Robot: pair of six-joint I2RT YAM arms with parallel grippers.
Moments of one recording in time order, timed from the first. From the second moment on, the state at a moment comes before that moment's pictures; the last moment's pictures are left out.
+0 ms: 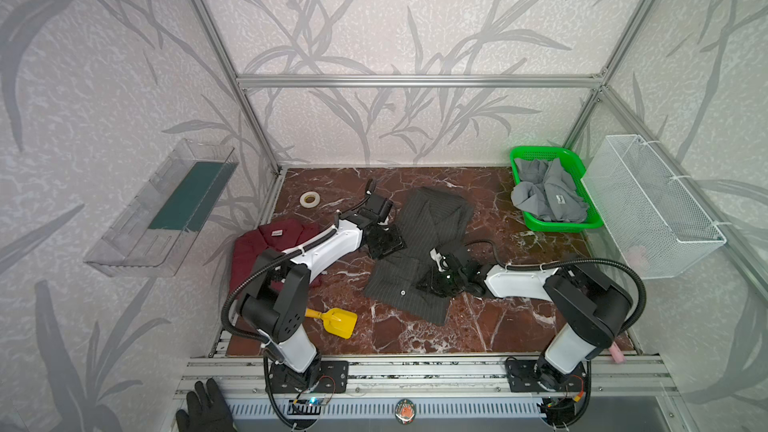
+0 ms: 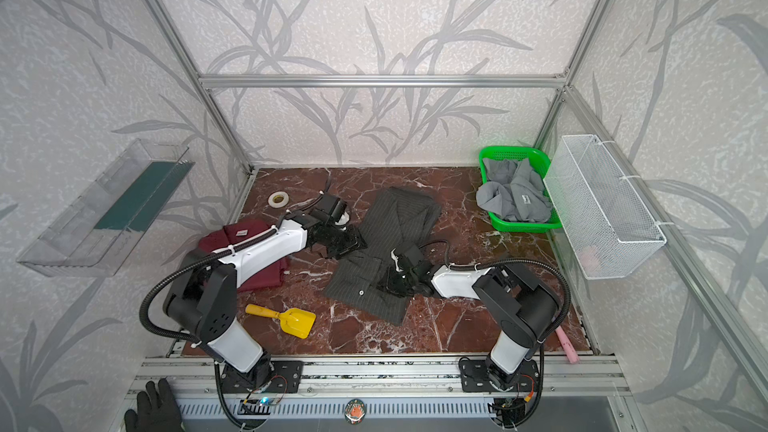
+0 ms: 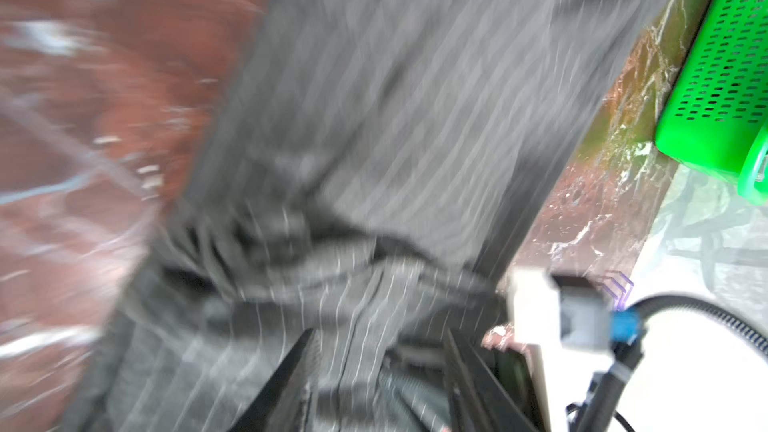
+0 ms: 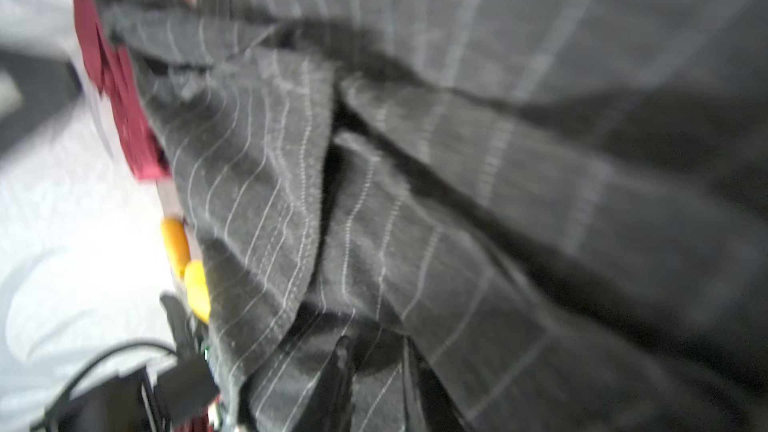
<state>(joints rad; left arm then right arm) -0.45 1.64 1.15 -0.63 0.30 -0.79 0.79 1.65 0.70 0.06 -0.41 0.99</state>
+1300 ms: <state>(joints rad) -0.32 1.13 0.78 -0.80 0.23 -0.71 0.93 2.08 1.50 -0.45 0.24 0.09</state>
